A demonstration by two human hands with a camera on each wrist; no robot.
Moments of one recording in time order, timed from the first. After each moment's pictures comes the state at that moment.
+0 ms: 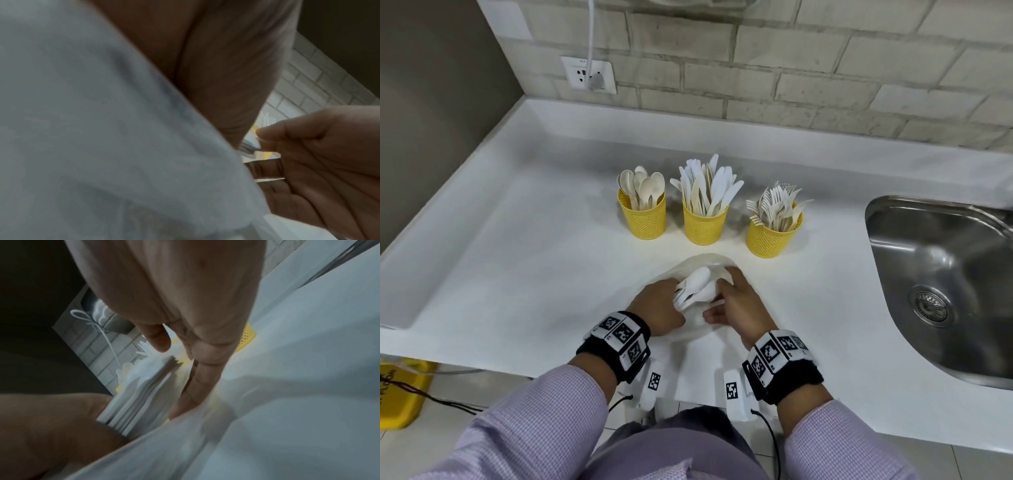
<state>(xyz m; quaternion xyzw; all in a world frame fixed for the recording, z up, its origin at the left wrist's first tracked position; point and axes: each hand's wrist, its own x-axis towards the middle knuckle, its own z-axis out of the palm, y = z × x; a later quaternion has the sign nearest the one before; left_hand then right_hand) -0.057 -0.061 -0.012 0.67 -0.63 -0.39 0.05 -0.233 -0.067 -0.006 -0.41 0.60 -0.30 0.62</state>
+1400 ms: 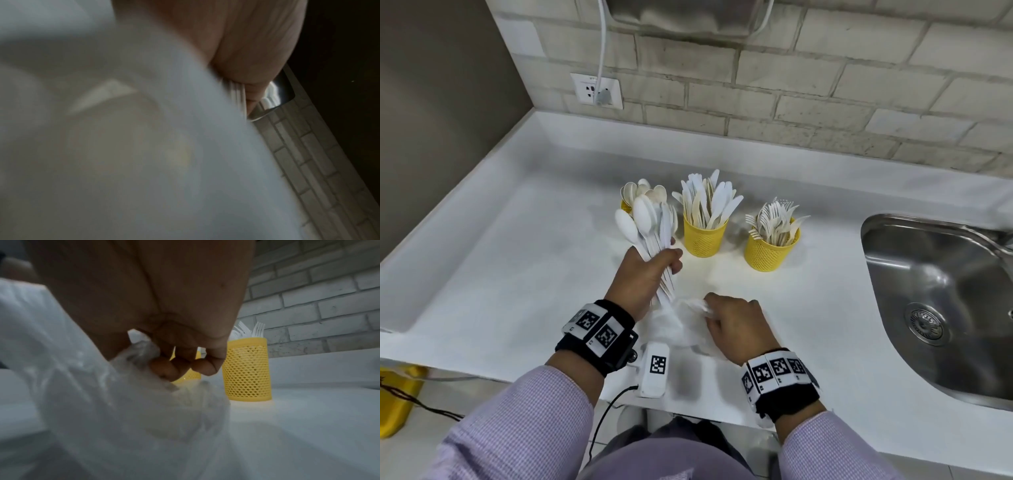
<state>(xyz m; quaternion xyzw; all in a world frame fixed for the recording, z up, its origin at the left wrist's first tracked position) -0.057 -0.079 0.046 0.55 -0.33 -0.53 0.55 -0.245 -0.057 -0.001 -0.83 0.53 -0.05 0.18</state>
